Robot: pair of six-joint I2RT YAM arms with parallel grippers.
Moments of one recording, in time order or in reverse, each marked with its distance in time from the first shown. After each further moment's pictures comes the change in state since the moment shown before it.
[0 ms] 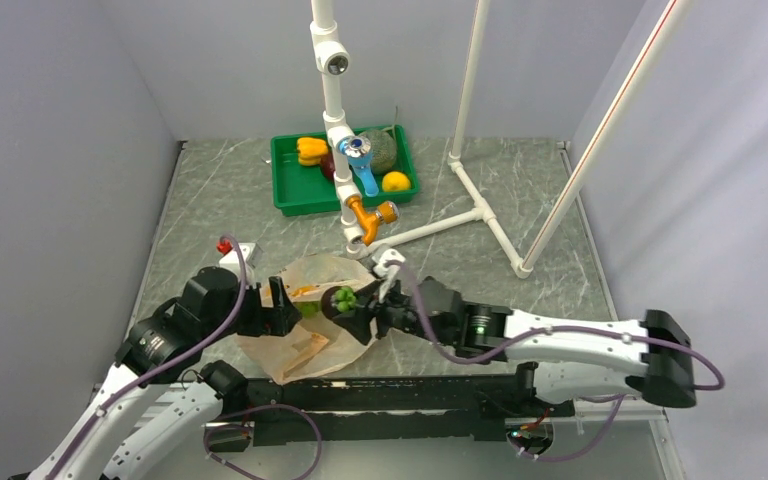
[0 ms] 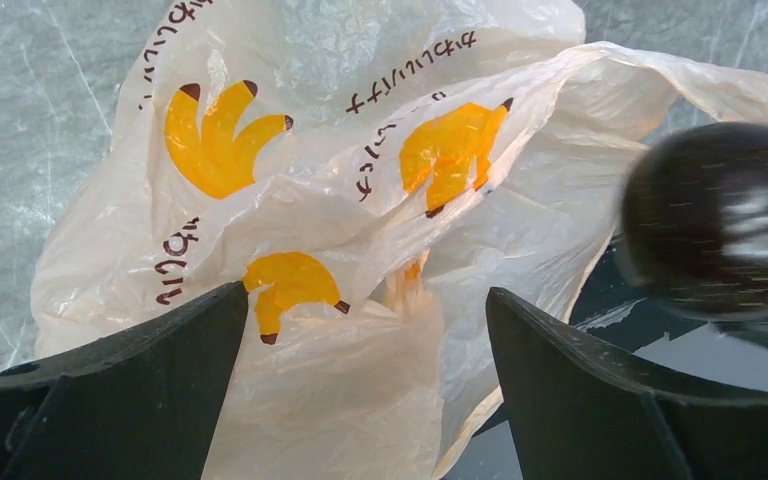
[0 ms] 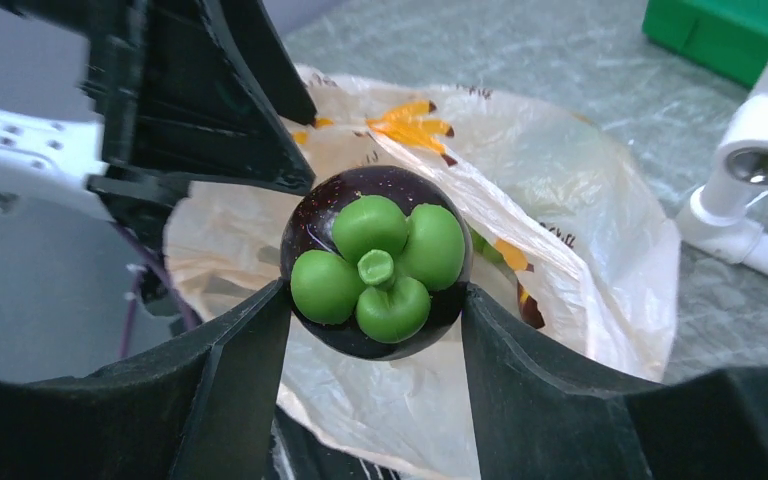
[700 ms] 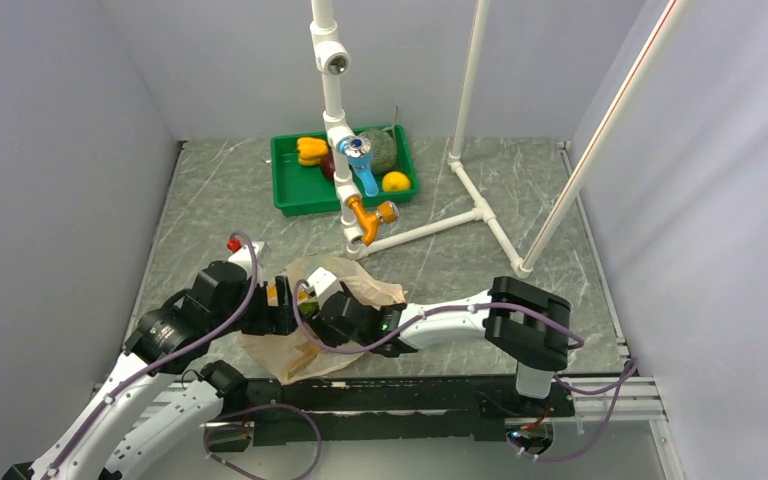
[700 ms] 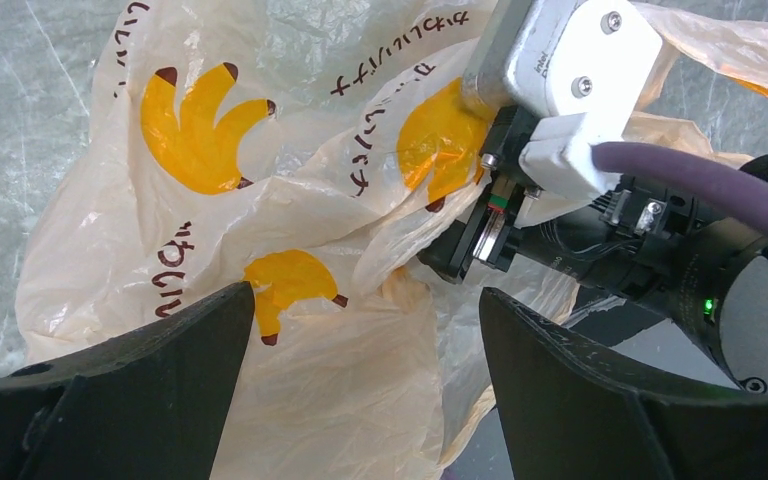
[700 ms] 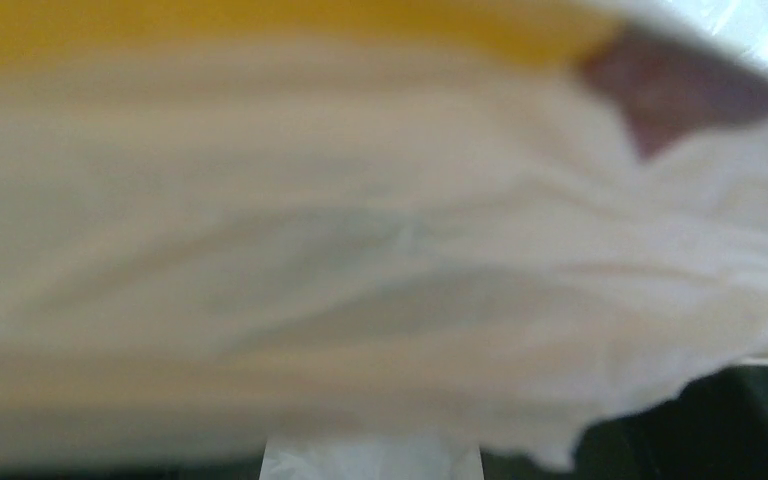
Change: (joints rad) left arm 0.000 0.051 0.000 0.002 0.036 0.001; right arm 0.000 0.631 0.219 -0.056 0.157 0.008
